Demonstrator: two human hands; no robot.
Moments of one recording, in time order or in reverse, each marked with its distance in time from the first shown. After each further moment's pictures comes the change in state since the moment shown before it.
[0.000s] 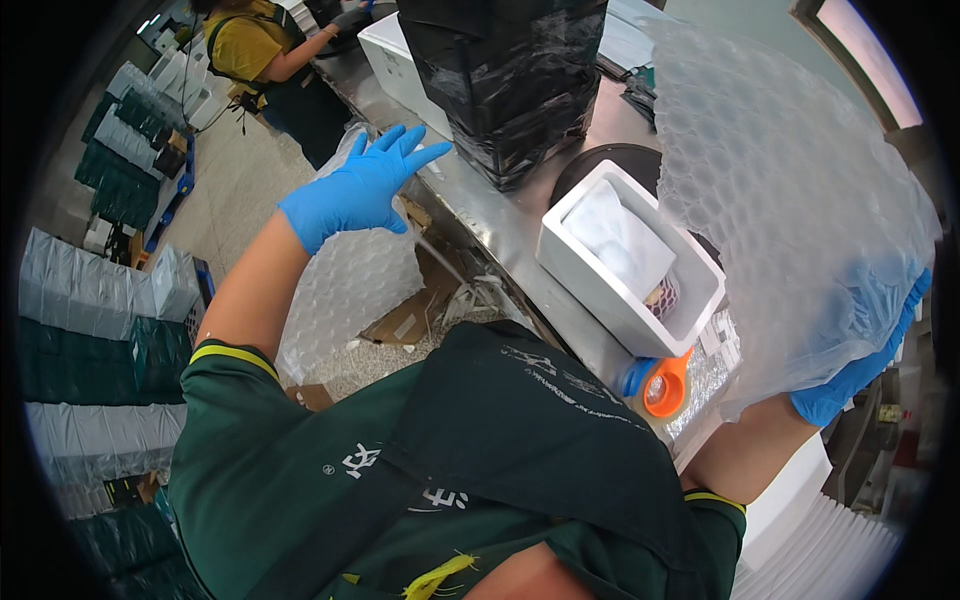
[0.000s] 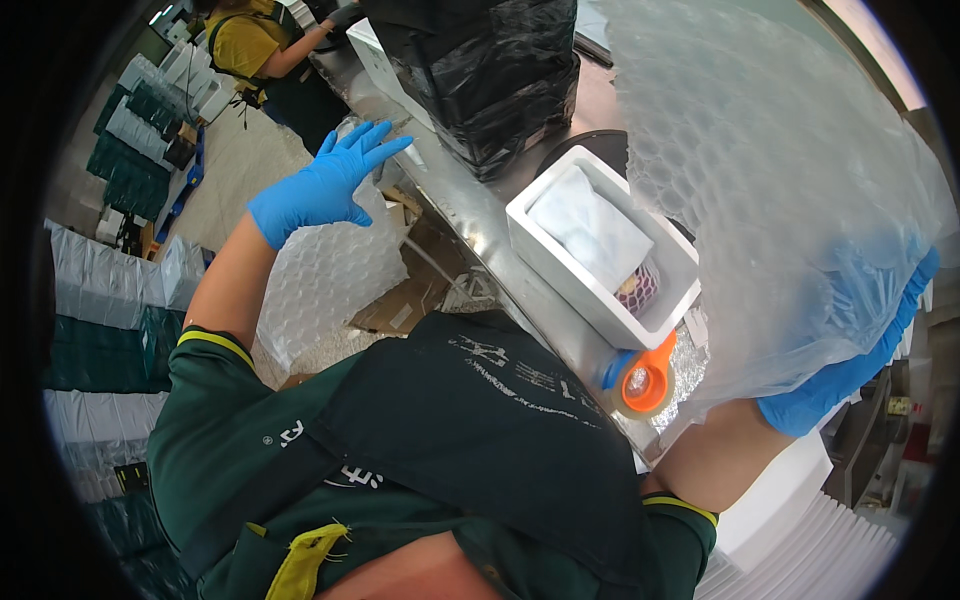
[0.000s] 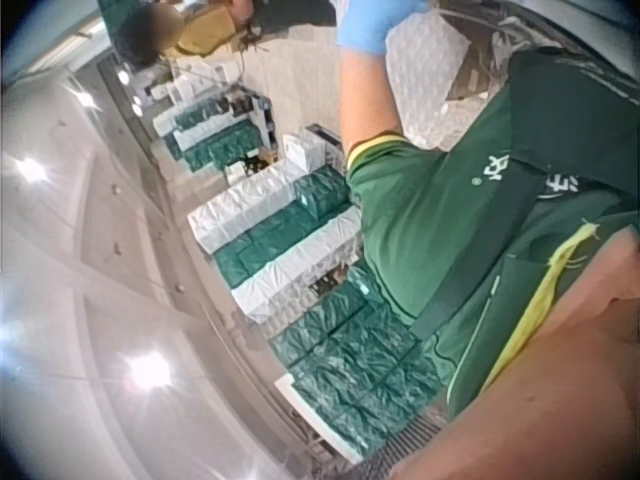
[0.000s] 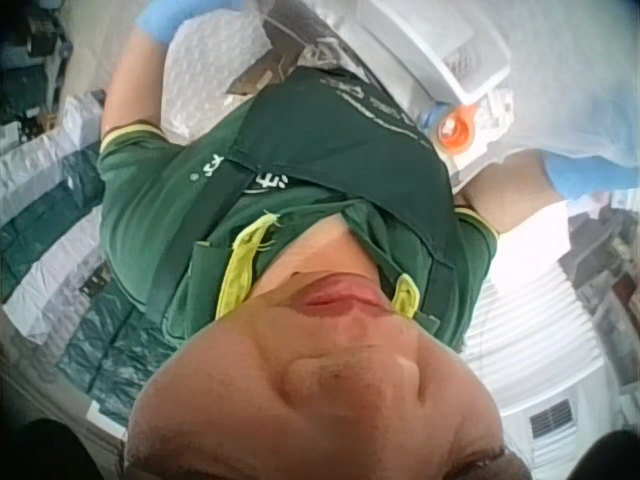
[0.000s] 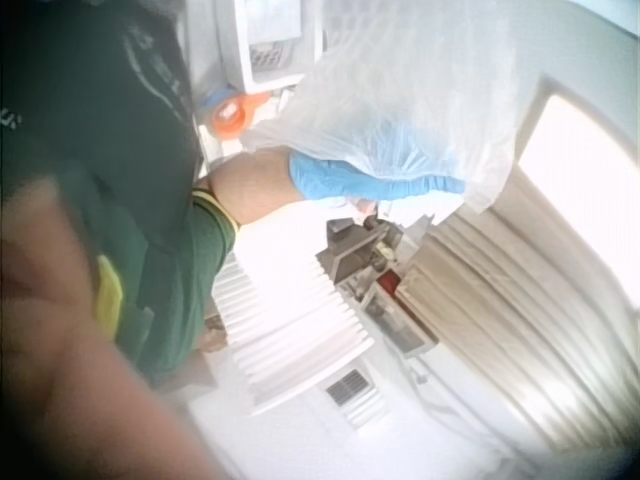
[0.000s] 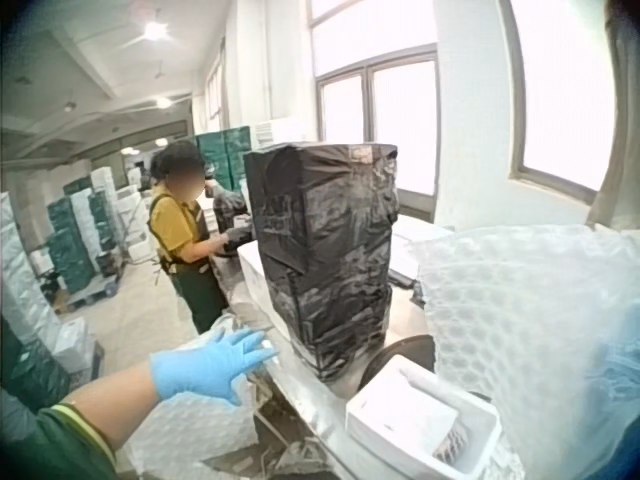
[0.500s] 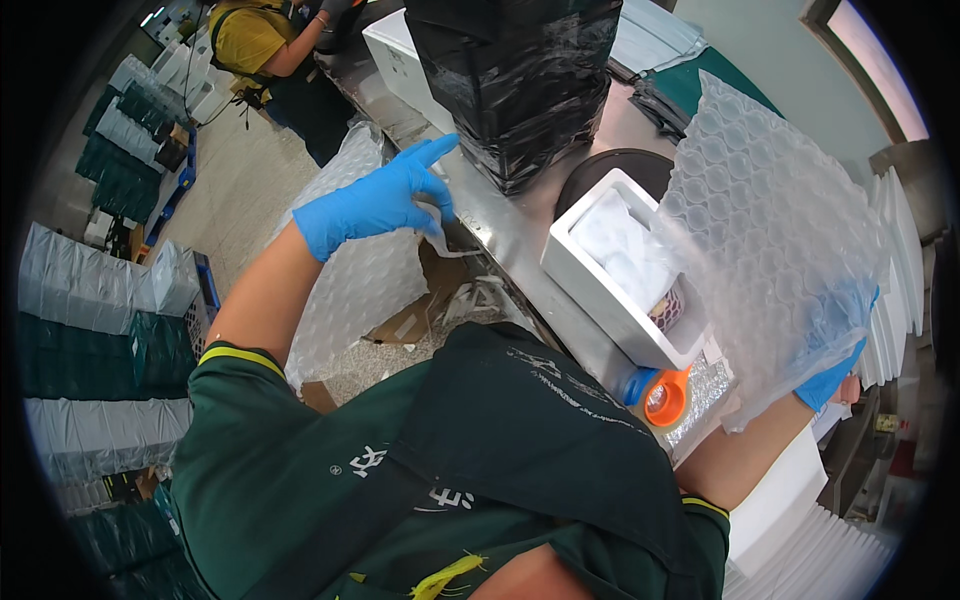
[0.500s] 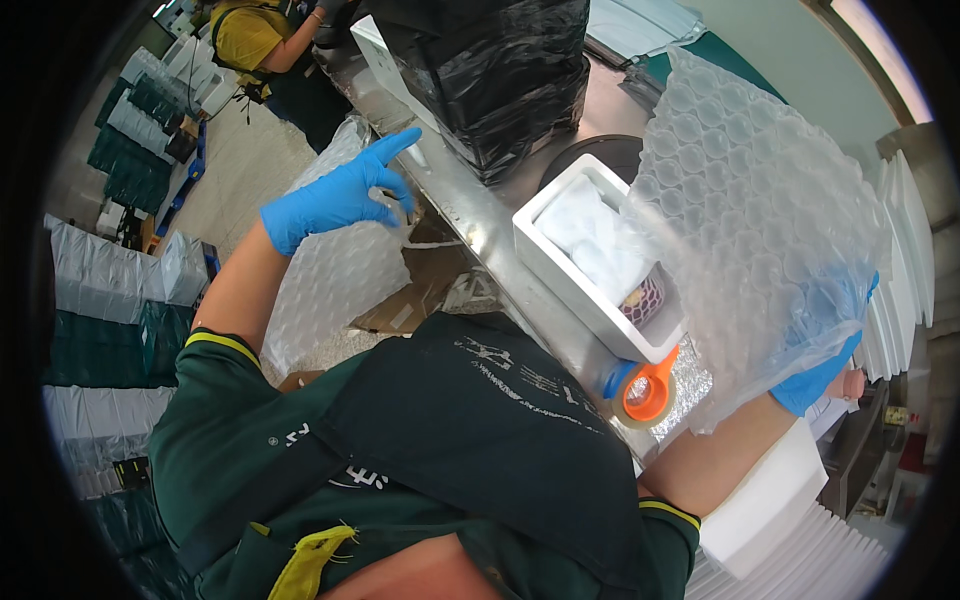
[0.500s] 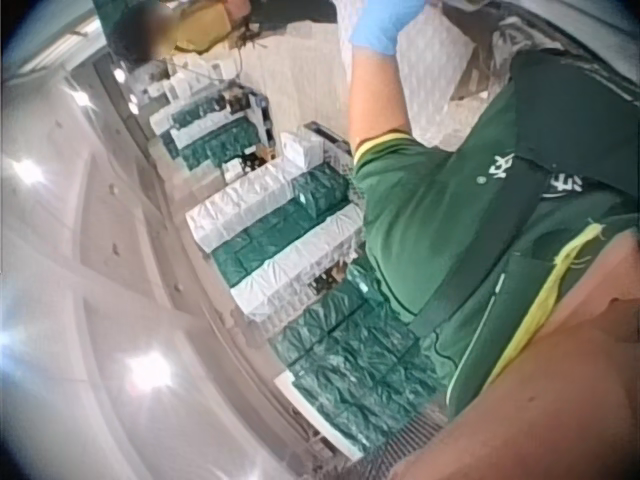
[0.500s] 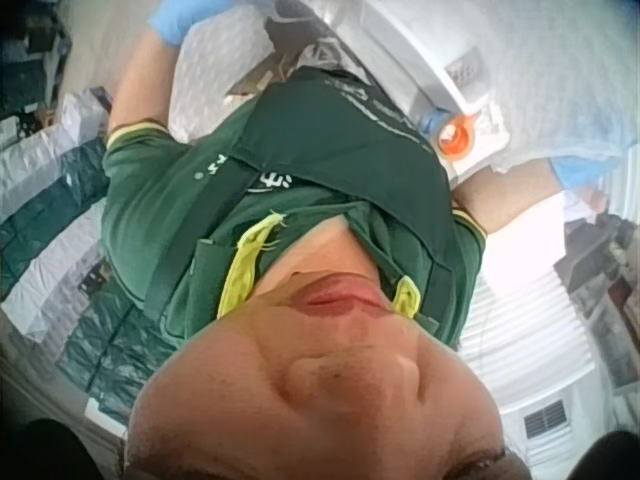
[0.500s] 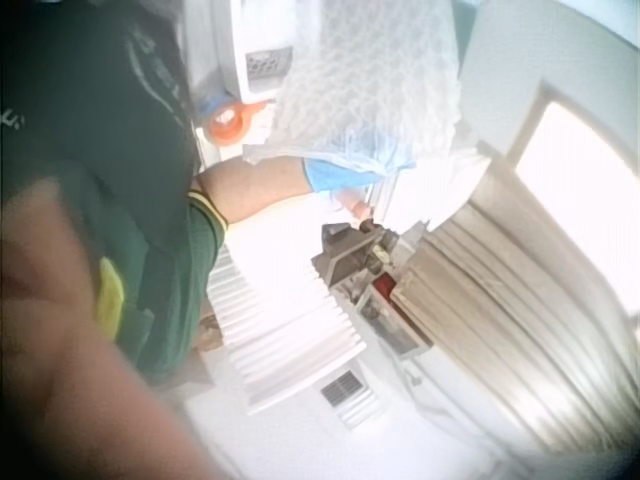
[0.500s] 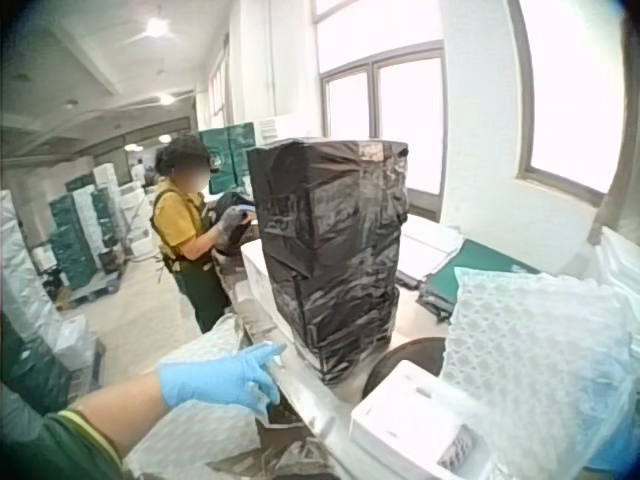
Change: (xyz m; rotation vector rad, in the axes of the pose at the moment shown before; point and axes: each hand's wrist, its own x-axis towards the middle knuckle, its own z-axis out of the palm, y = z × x) left_hand 0.006 0.002 -0.004 -0.652 -0.160 0.070; right_hand 0.016 0.028 -0.035 -0.029 0.058 0.033
